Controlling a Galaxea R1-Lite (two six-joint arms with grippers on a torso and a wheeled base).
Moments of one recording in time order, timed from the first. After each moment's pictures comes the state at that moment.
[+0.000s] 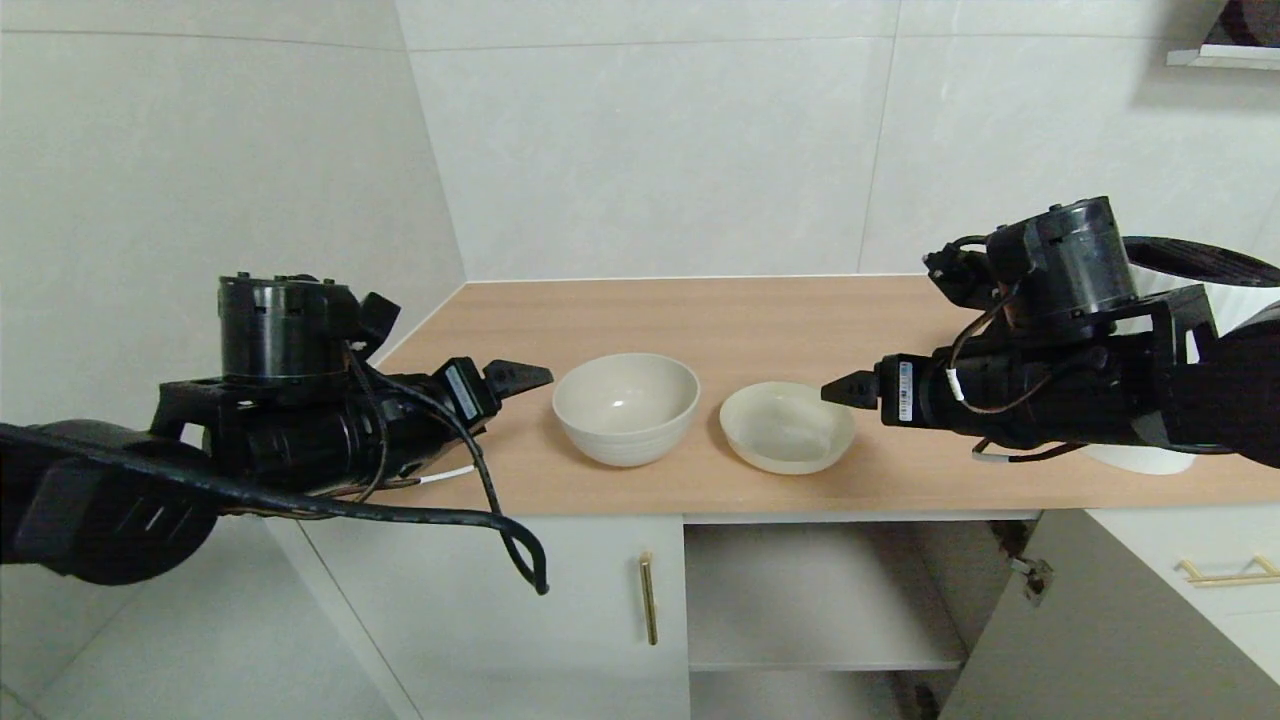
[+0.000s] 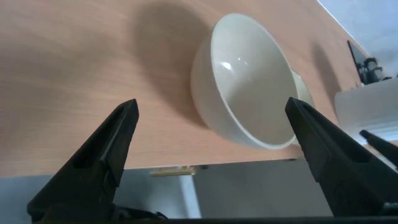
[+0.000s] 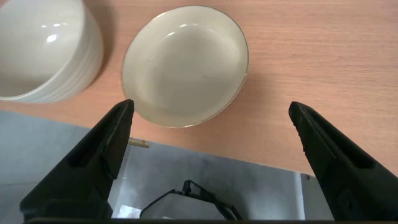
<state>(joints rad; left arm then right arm) -0.28 1.71 -0.88 -0.42 -0.16 -0.70 0.52 1.72 -1.20 0.02 -0.15 0.36</state>
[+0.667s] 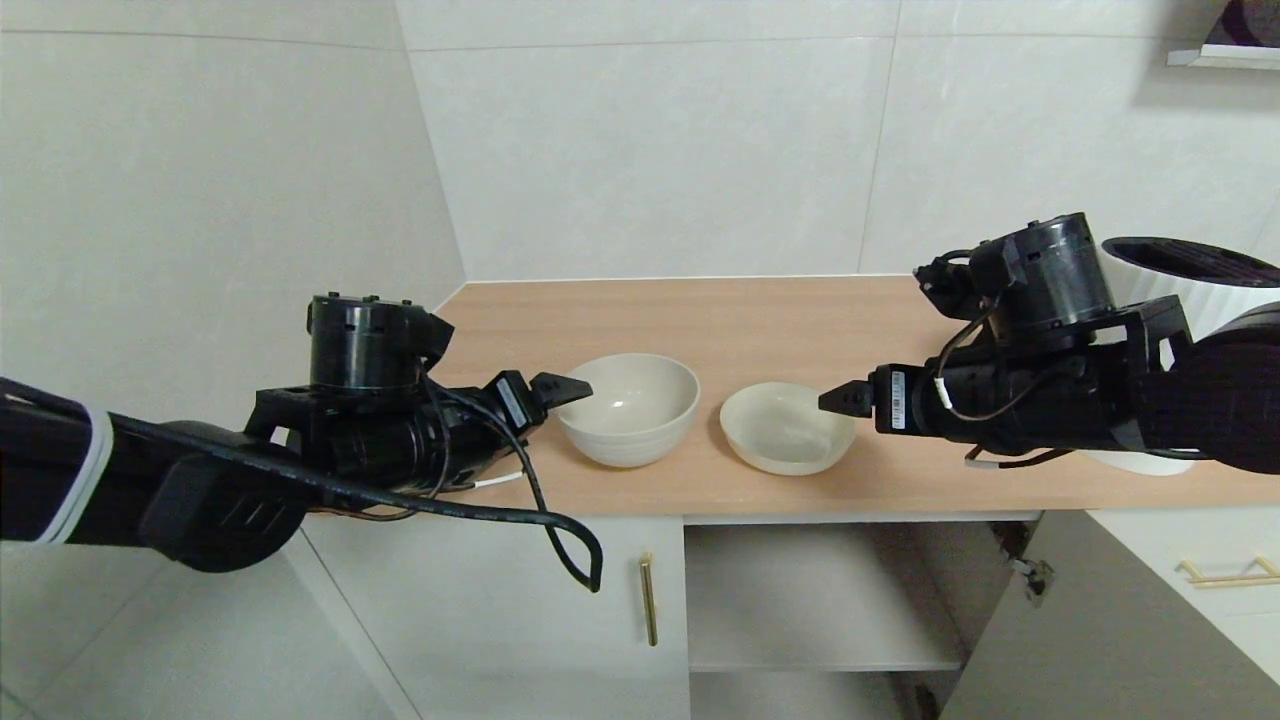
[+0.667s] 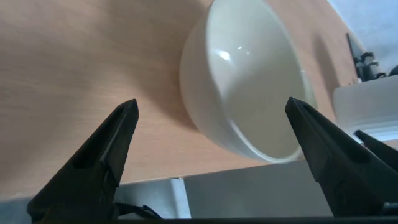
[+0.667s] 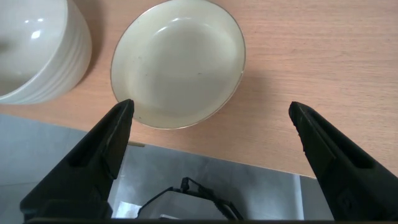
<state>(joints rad) -0.34 1.82 -0.92 -0.46 -0.16 -0.76 0.52 1.74 -1.19 0.01 -0.15 0.36</state>
